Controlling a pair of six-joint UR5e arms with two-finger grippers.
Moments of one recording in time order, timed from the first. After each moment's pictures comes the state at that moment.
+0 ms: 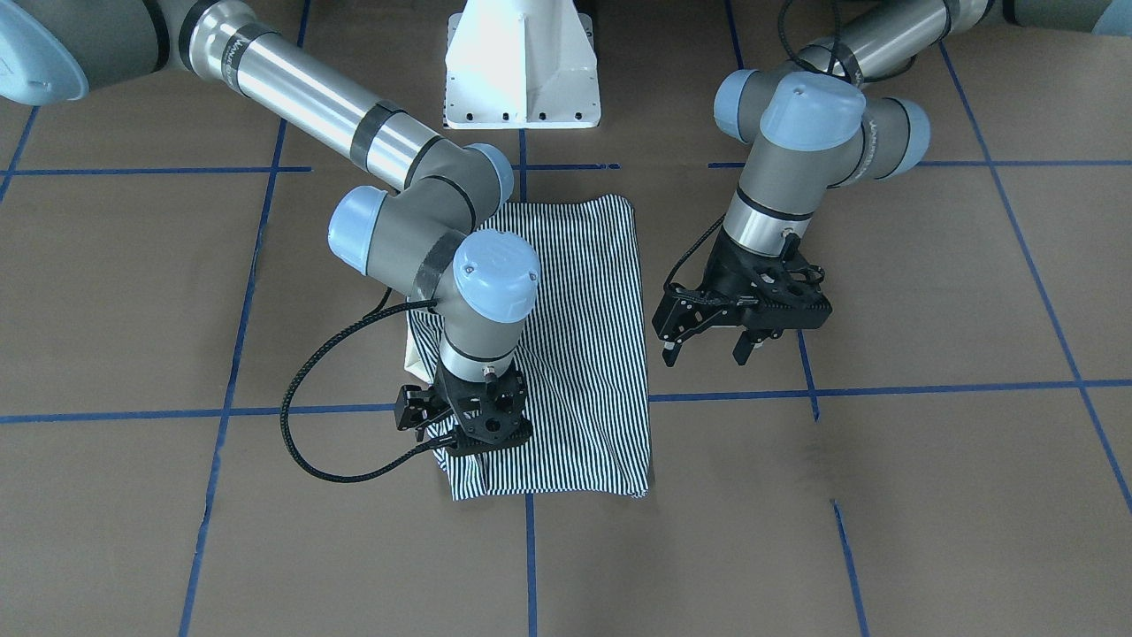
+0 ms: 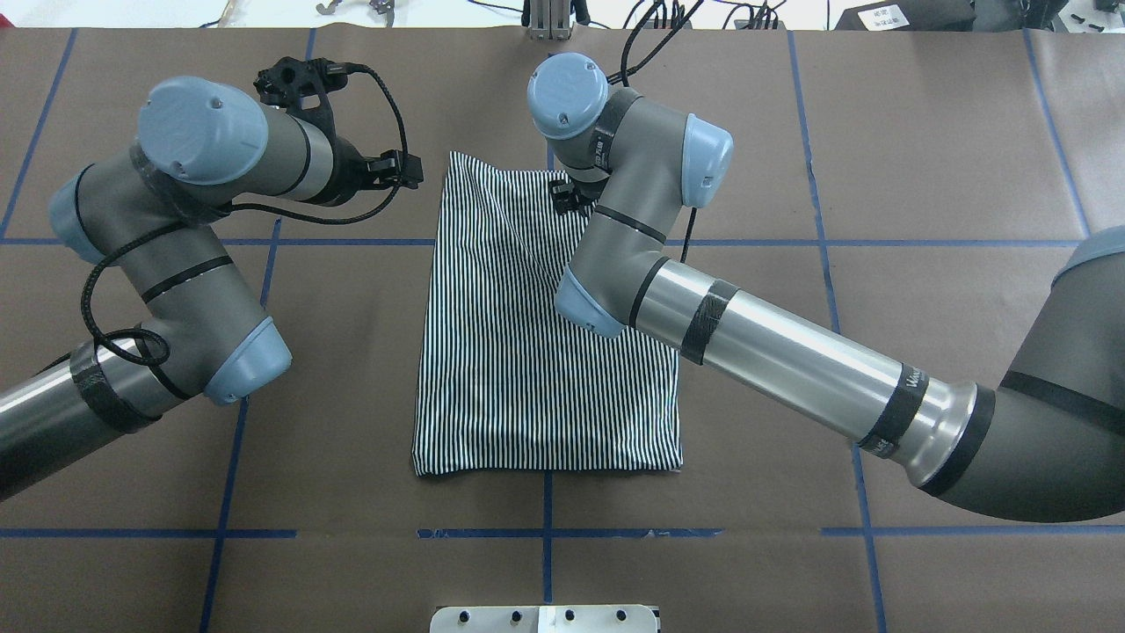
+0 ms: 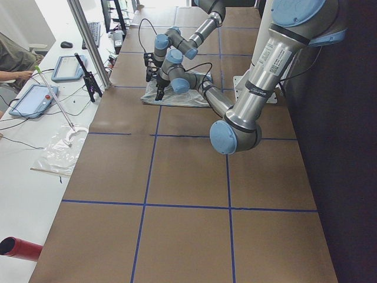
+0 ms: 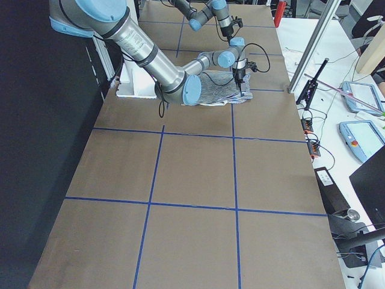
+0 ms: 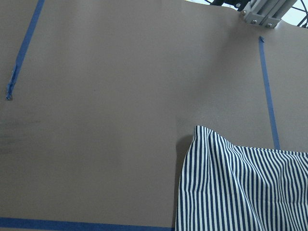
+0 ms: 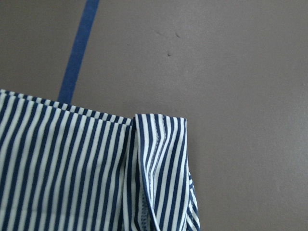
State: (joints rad) left arm -0.75 -2.11 -1.63 -2.00 -1.77 -1.23; right arm 0.66 -0.54 1.00 -1.49 1.71 0.81
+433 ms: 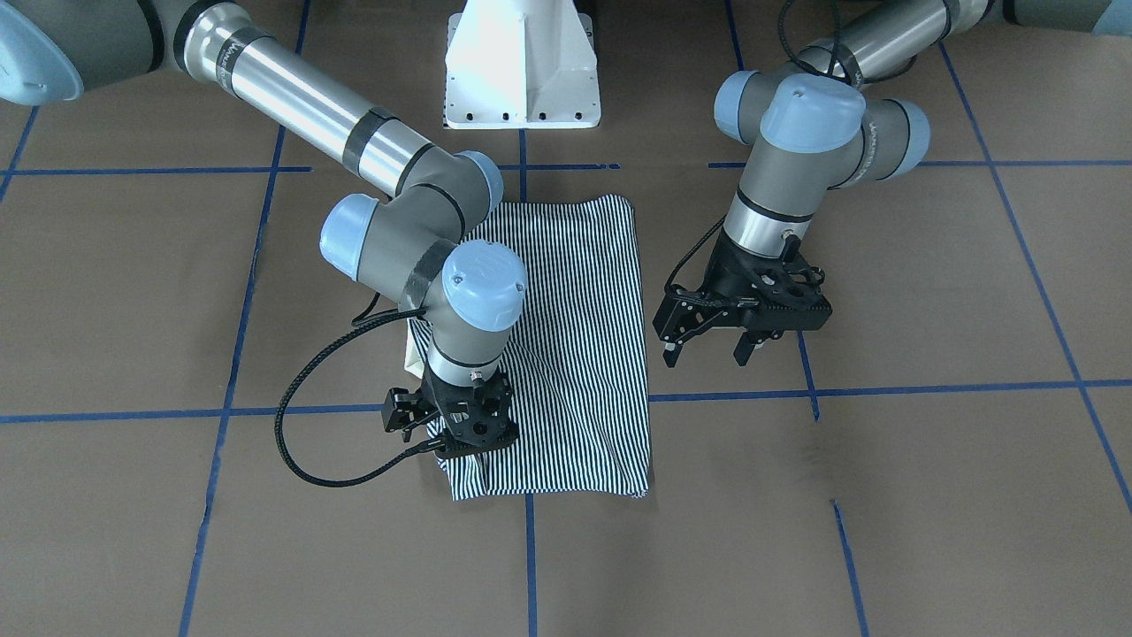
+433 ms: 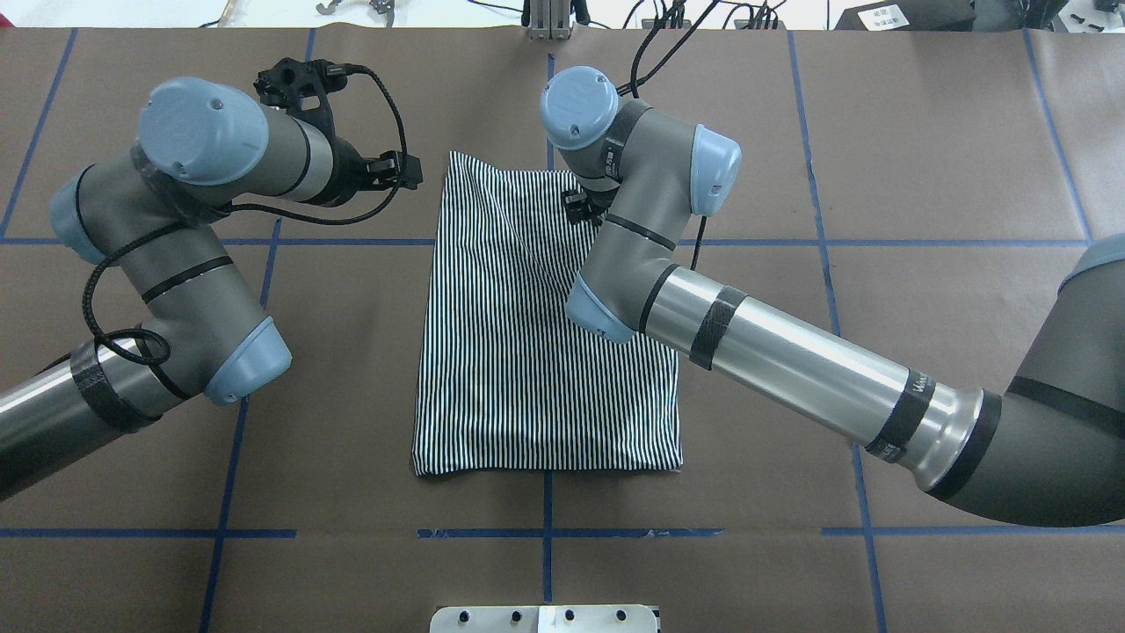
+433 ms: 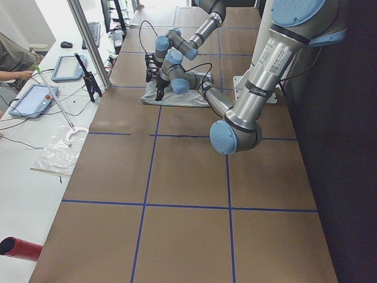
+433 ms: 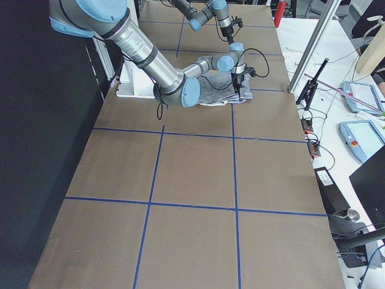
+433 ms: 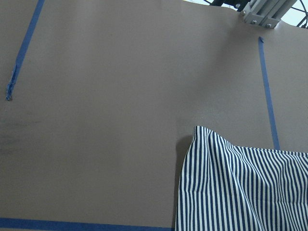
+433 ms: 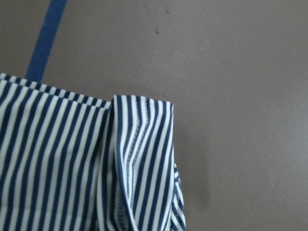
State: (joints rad) left arm -0.75 -2.11 -1.63 -2.00 -1.77 -1.23; right arm 0.66 -0.56 1.00 -1.49 1.71 0.79
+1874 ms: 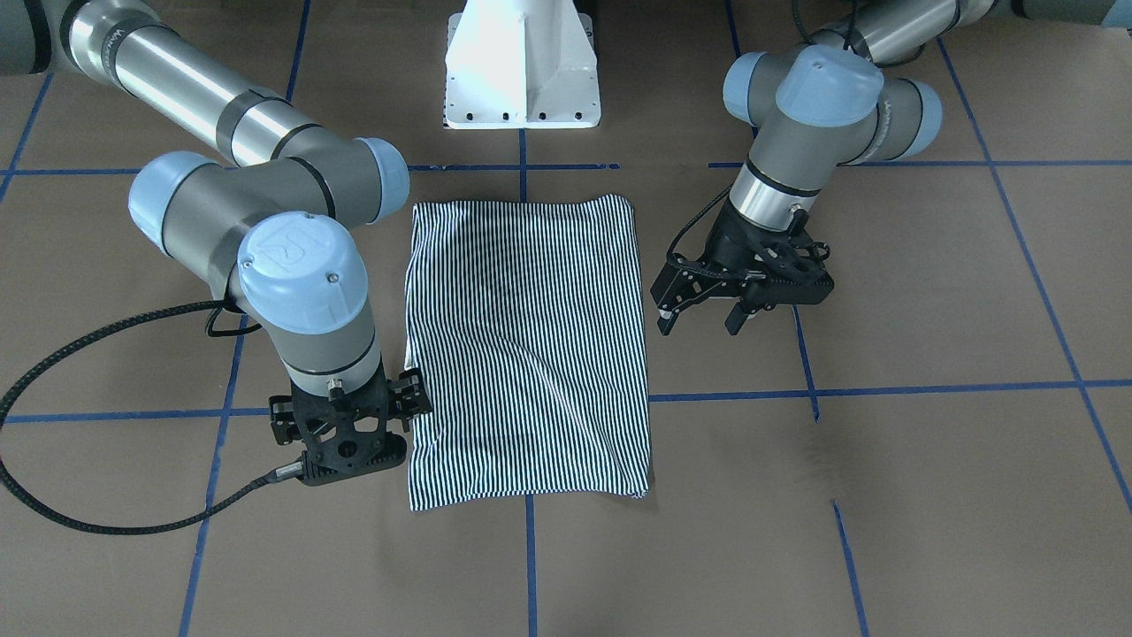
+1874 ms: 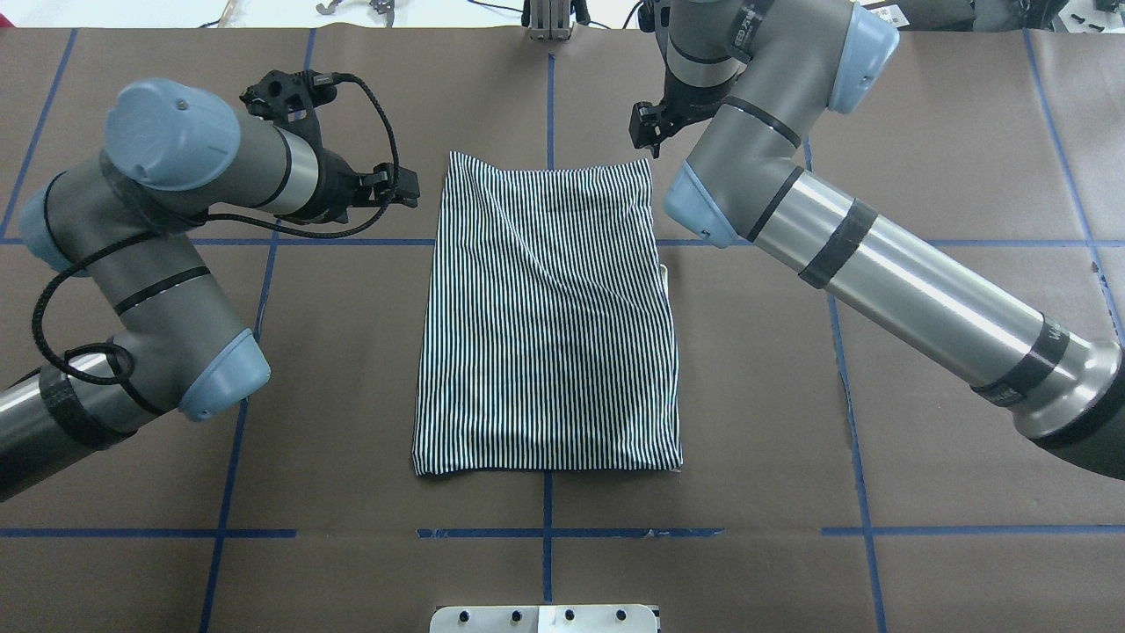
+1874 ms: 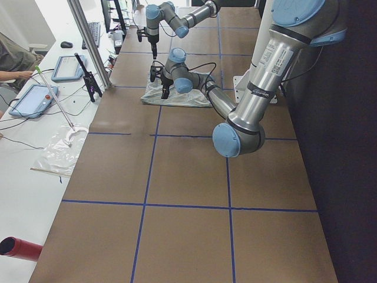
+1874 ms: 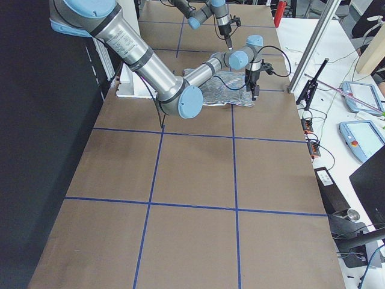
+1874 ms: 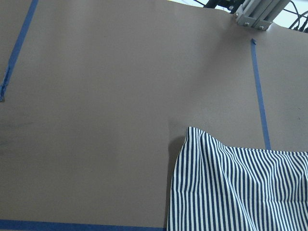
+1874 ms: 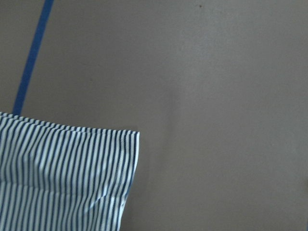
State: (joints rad) left arm -0.75 -2.03 -1.75 -2.00 -1.88 -1.35; right arm 0.85 -0.72 1.35 -1.60 2.00 0.69
